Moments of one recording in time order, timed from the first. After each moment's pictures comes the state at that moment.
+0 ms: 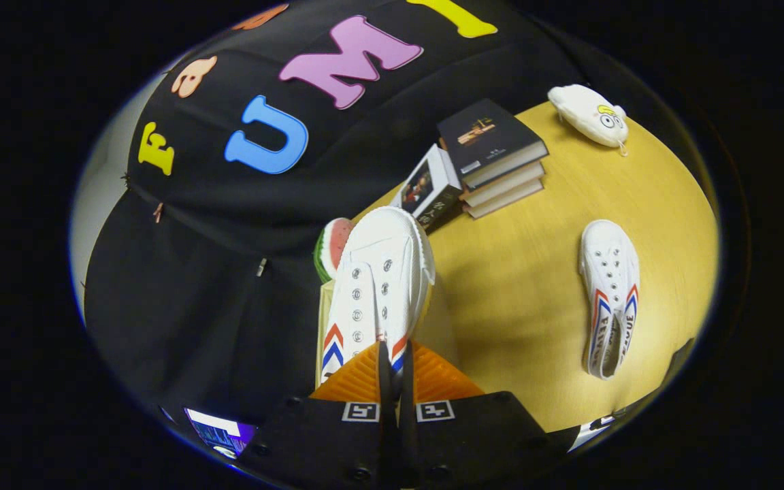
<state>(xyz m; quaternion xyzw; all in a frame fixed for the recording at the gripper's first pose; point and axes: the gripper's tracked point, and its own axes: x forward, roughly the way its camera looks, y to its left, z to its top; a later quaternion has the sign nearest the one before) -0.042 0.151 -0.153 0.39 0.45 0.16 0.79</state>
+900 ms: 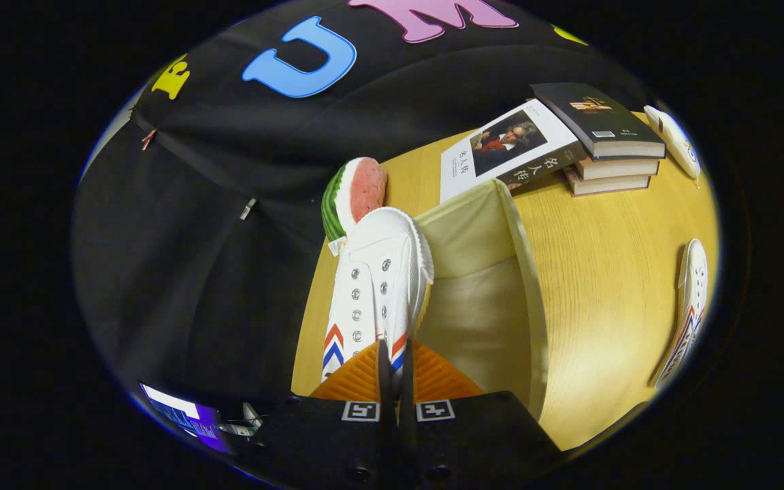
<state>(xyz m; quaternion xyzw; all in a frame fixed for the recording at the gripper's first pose) -0.019 0.321 -0.245 0.28 0.52 0.18 0.78</state>
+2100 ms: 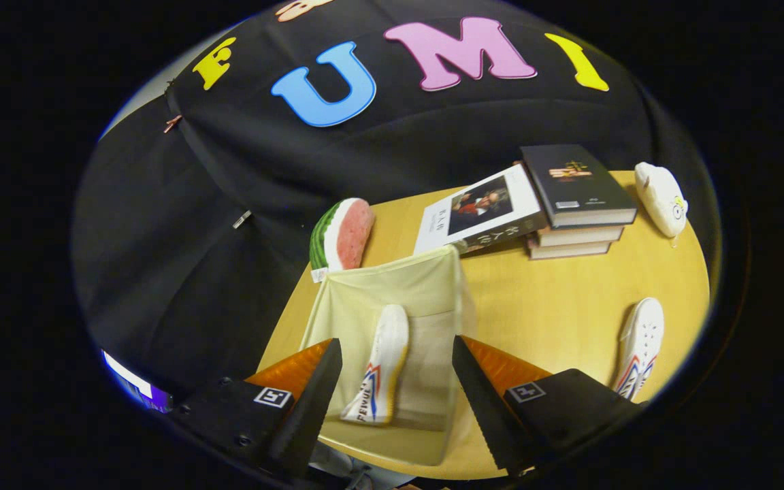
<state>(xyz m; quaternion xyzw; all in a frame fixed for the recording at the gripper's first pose) 0.003 0.212 -0.197 0.20 0.42 0.15 0.87</state>
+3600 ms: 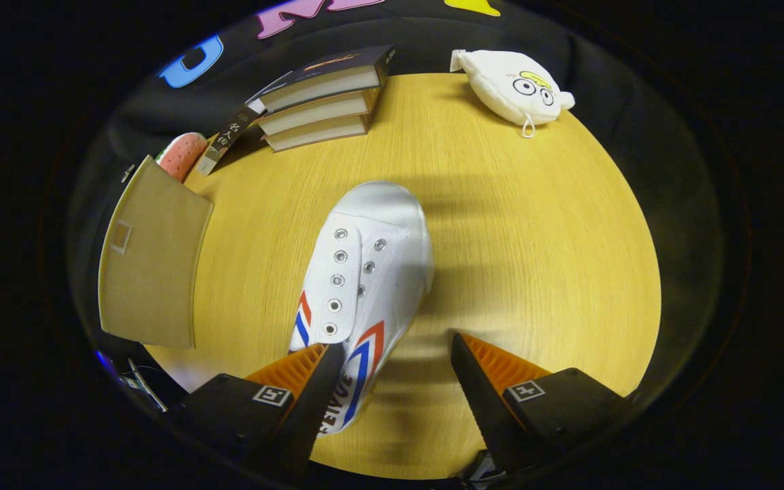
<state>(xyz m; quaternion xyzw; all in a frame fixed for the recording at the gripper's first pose) -0.087 -0.078 -0.412 0.12 0.60 0.05 0.79</state>
